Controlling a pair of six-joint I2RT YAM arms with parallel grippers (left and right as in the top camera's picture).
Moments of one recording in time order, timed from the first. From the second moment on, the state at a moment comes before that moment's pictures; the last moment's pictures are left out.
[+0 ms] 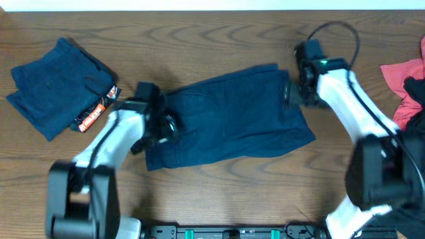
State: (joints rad) left arm -0.11 1.61 0.93 -0.77 0.03 -0.51; right arm 0.17 1.83 1.39 -0.89 0.16 0.29
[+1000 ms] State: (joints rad) left arm -0.04 1.70 0.93 -0.27 0.02 -0.51; right arm 0.14 2.09 1.40 -0.32 -0.01 0.23
